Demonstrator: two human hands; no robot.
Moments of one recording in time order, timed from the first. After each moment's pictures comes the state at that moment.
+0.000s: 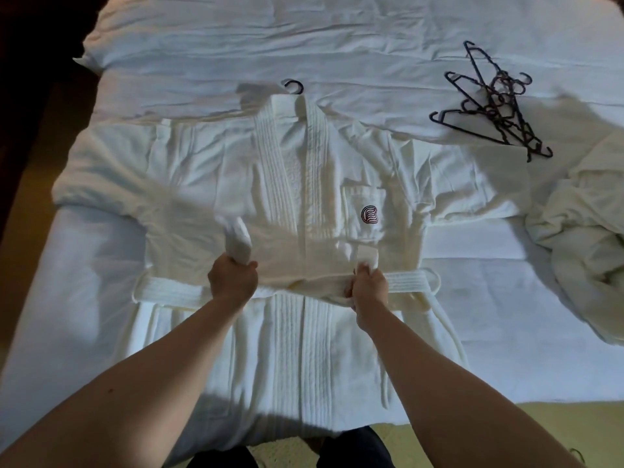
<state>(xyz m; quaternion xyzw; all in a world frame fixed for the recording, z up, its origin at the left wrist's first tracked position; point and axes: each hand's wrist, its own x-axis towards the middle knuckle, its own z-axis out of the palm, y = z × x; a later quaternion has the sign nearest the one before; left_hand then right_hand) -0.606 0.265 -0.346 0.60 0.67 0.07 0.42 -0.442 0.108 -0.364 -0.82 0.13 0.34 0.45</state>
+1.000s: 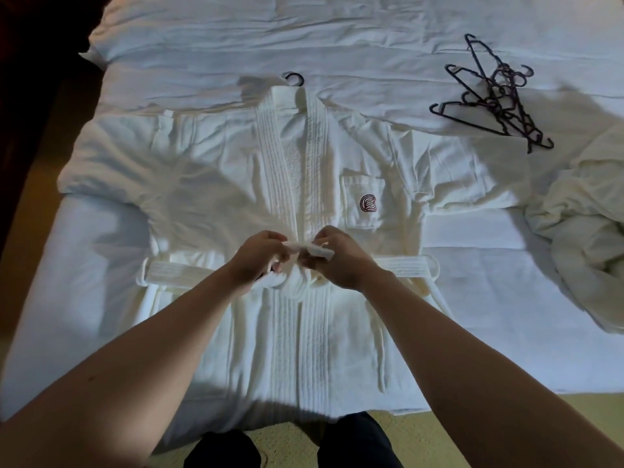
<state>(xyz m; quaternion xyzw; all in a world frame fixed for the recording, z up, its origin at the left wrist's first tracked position) -0.586 0.254 -0.315 0.55 0.46 0.02 0.69 -0.435 0.131 -0.309 -0.78 -0.44 0.38 0.26</state>
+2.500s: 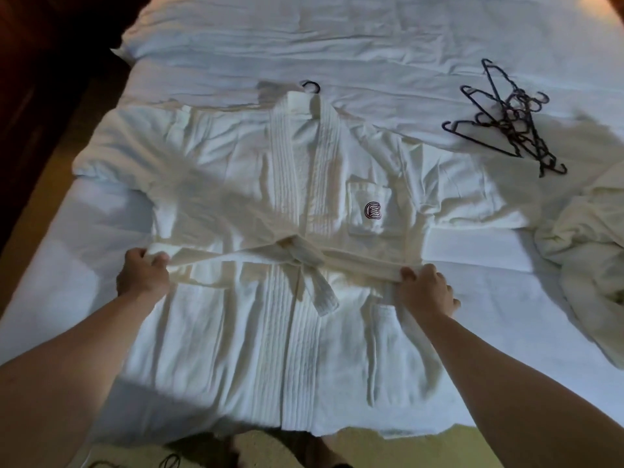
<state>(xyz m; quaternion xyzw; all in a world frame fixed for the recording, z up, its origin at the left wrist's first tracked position) -0.738 0.306 -0.376 0.58 0.76 0.06 0.29 -0.355 0.018 -0.367 -0.97 -0.11 0.21 0.09</state>
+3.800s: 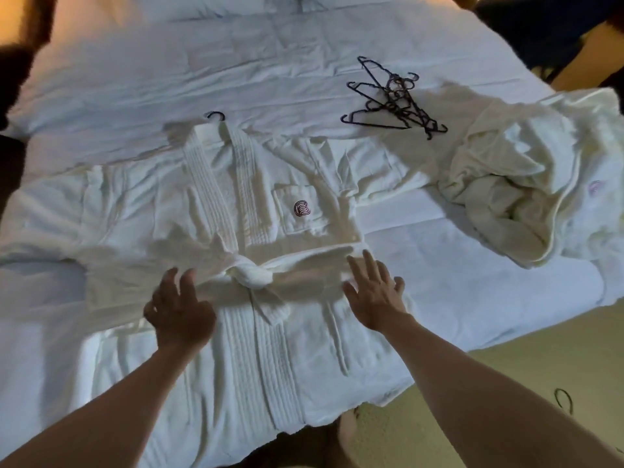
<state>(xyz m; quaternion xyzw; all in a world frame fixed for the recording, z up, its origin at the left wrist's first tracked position) -0.649 0.200 -0.349 0.85 0.50 0.05 0.15 -0.410 -0.053 -0.339 -0.93 -0.30 0.23 0.03</state>
